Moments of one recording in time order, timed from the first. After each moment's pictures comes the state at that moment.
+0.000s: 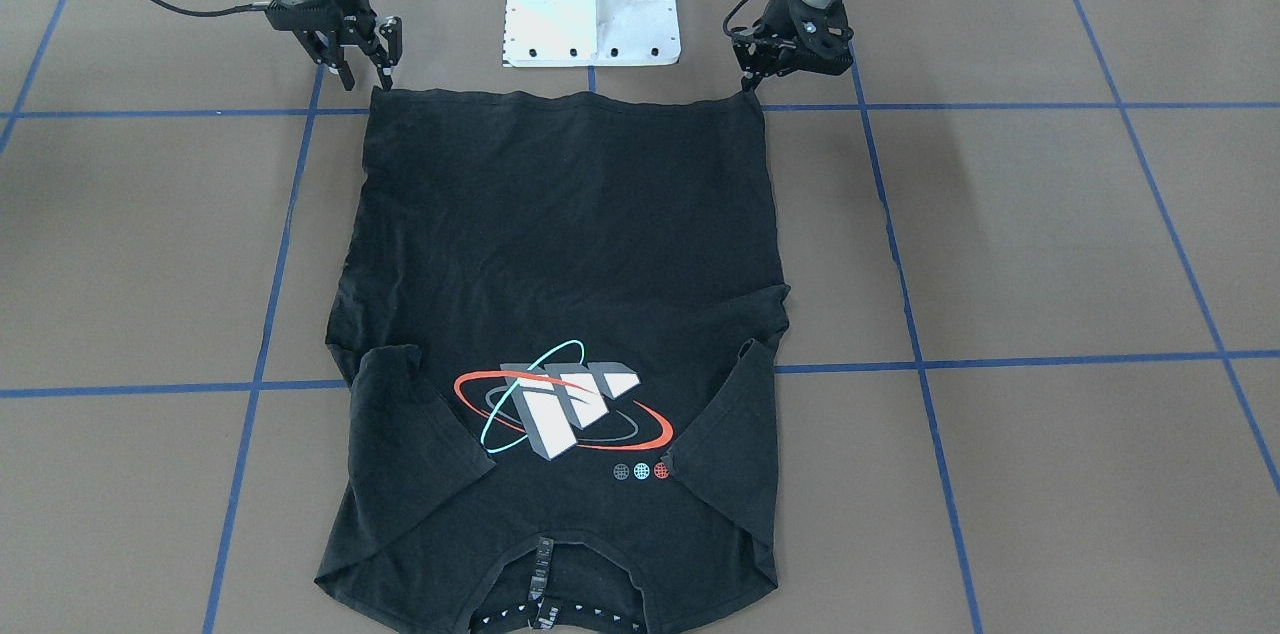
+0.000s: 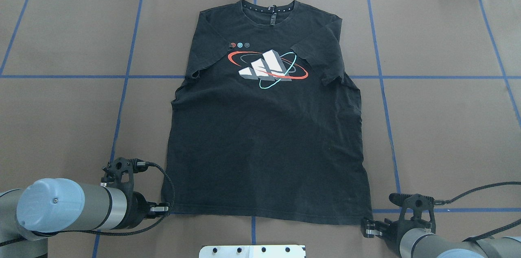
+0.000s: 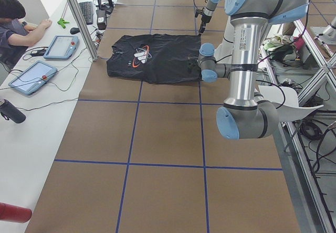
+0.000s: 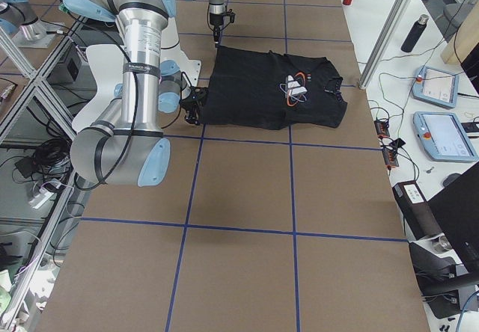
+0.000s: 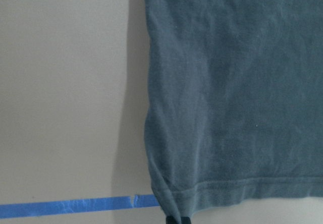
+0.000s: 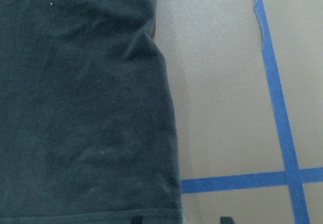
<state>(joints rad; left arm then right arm) -0.22 -1.62 -2.06 -2.11 -1.76 -1.51 -0.06 -1.77 2.17 -1.17 1.26 1.72</state>
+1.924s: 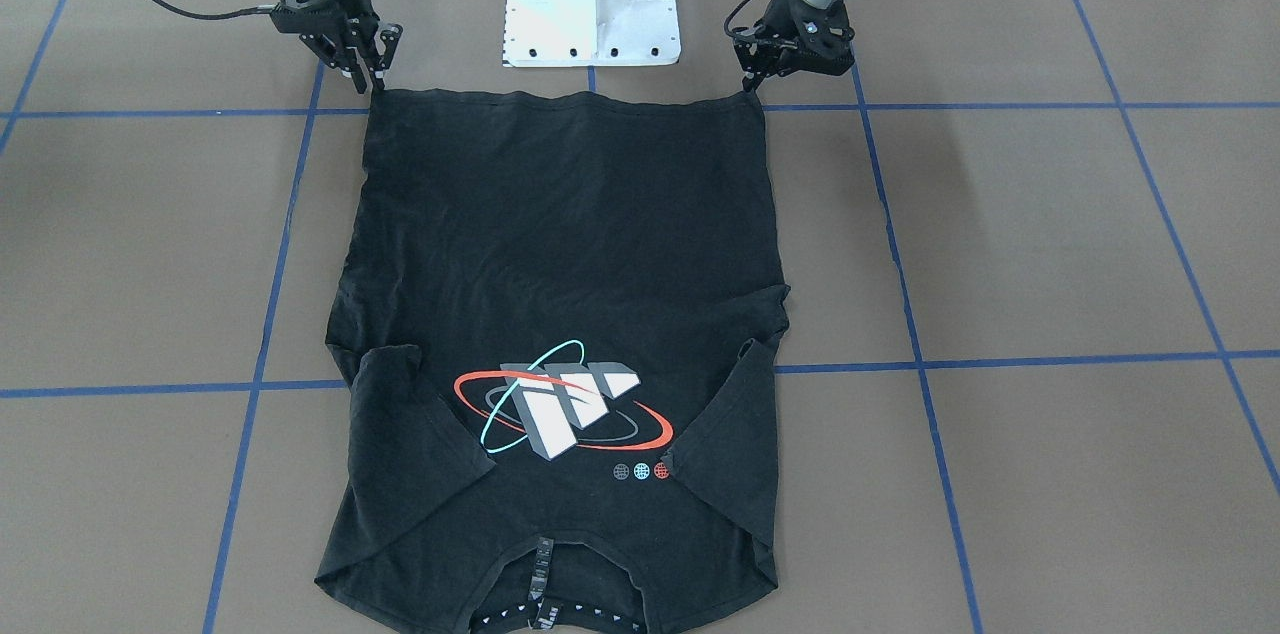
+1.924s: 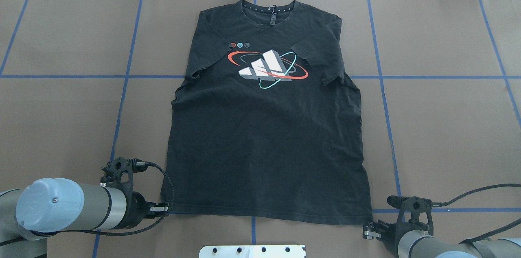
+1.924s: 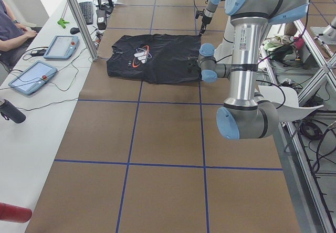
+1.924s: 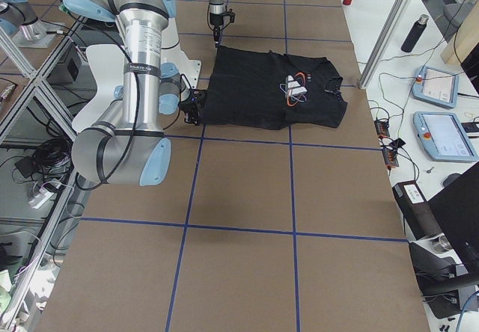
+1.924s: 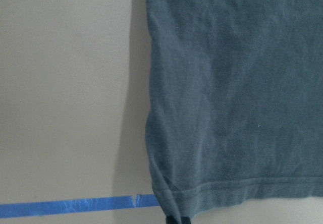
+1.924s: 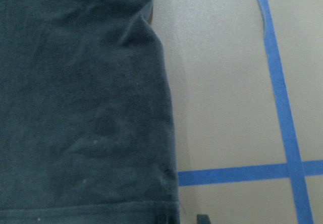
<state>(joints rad) -0.22 -1.61 -2.06 -2.11 -1.76 -1.50 -0.07 -1.77 2.16 -1.18 1.26 1.72</state>
